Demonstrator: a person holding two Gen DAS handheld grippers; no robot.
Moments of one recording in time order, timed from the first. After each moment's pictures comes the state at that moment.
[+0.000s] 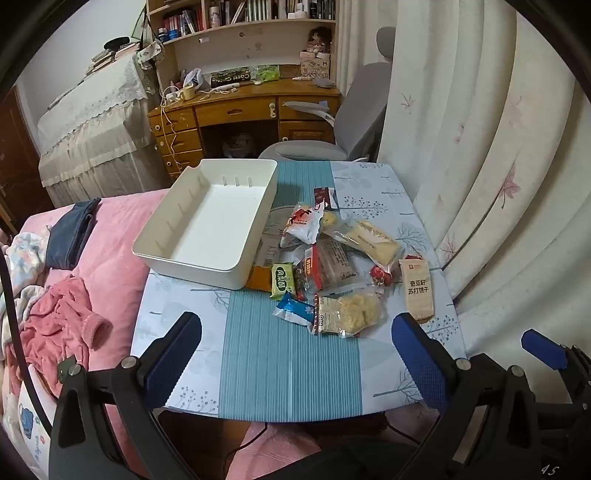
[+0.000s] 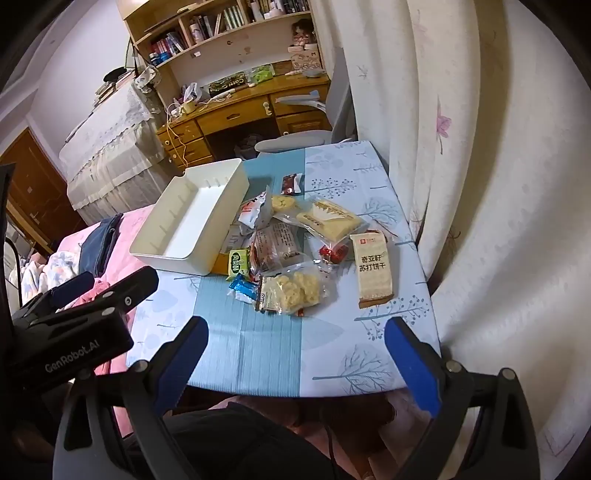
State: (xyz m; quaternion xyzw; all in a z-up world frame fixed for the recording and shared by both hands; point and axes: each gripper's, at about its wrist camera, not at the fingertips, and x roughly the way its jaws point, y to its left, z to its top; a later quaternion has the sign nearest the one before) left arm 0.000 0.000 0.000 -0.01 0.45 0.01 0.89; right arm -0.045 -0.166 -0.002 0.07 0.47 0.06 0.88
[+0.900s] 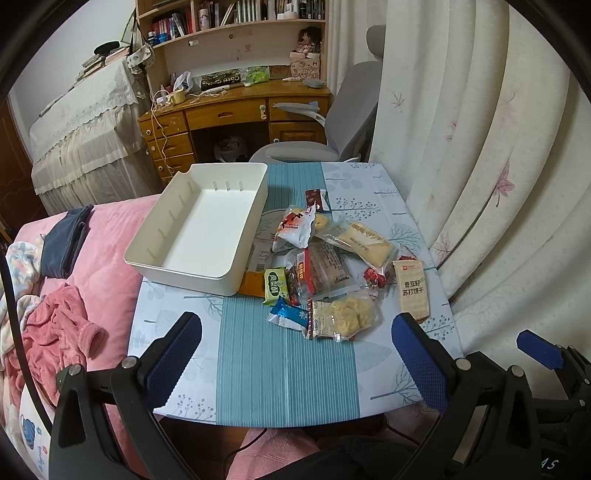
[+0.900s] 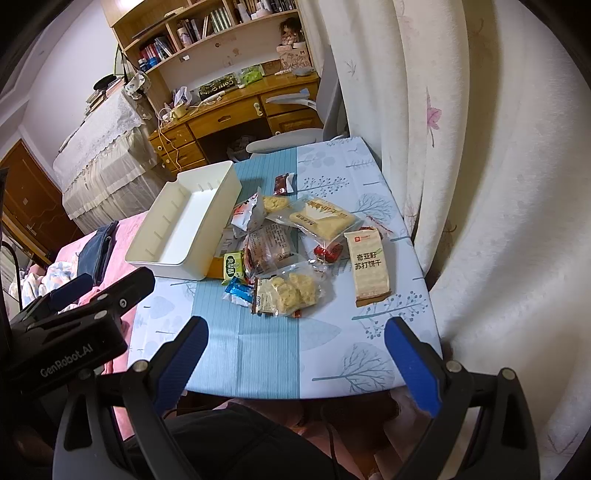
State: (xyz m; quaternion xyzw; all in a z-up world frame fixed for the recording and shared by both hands) left arm 0.007 -0.010 0.000 0.00 0.45 -0.01 0.89; right arm -0.043 -0.170 -0.004 0.08 0.47 0.06 0.88
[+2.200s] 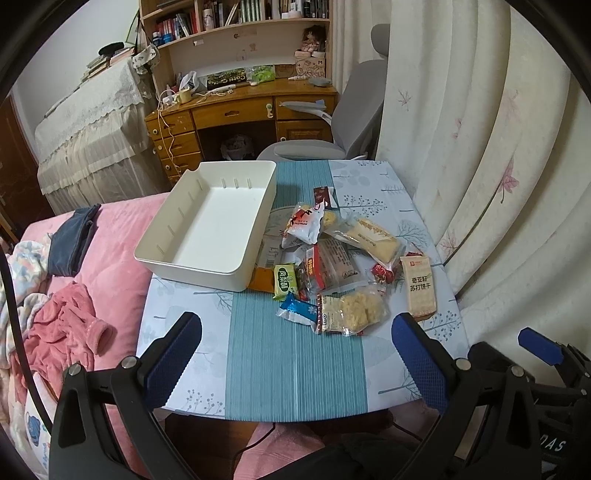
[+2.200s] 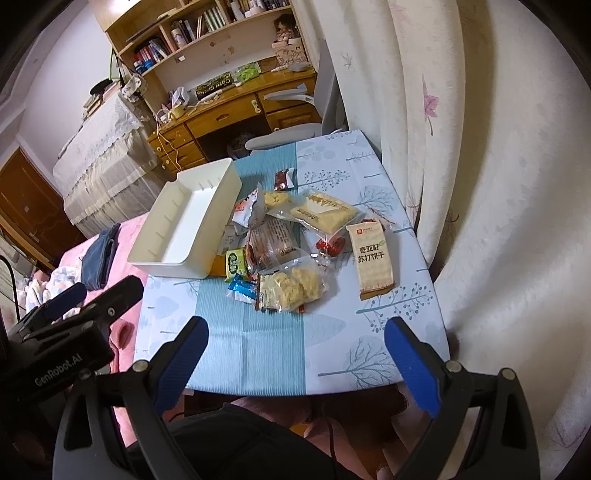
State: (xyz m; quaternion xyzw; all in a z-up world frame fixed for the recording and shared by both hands) left arm -0.006 0.001 -0.006 0.01 0.45 0.00 0.89; right arm -0.050 -0.163 -0.021 0.10 0.47 0.05 0.87
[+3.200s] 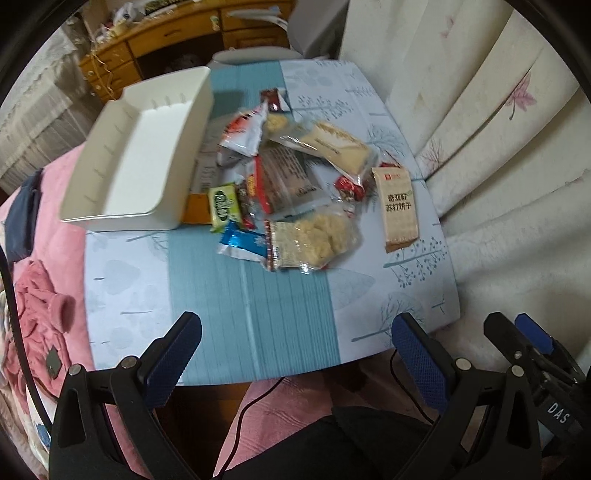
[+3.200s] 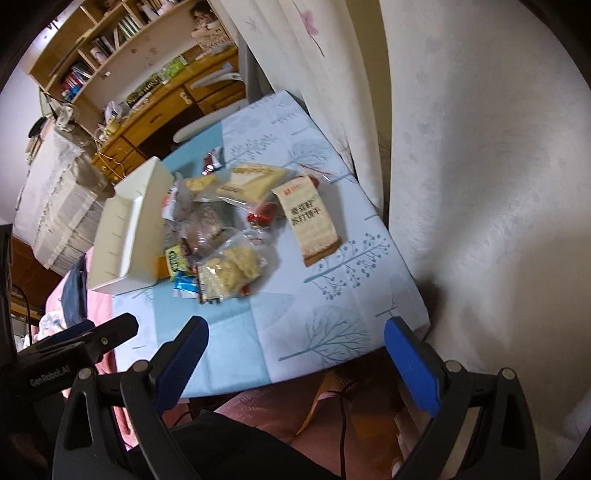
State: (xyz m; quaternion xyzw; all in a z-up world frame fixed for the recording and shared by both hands) left arm 0.065 -0.047 -0.080 0.01 0.62 -0.08 0.78; right arm -0.036 -0.232 -0.068 0.18 0.54 -0.04 0.82
